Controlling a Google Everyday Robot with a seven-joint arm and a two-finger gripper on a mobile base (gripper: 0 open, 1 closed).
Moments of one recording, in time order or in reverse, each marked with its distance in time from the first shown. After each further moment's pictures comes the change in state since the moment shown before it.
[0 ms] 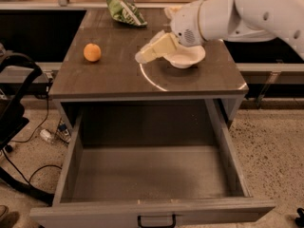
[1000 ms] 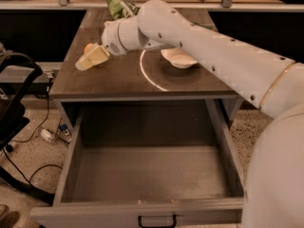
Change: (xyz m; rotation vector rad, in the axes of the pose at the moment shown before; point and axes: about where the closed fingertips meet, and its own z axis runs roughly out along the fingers) arm -0.021 0.025 0.203 -0.064 -0.025 -0.017
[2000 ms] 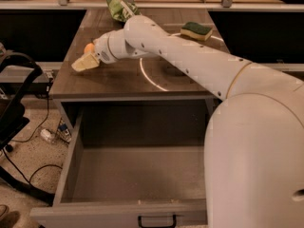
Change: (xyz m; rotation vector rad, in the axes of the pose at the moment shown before) arm 0.033 -0.007 0.072 -0.026 0.018 0.102
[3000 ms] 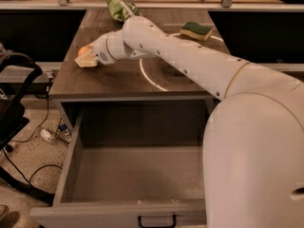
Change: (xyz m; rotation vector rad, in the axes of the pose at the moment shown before) arm 0.000 0.006 0.006 -0.013 0.001 0.000
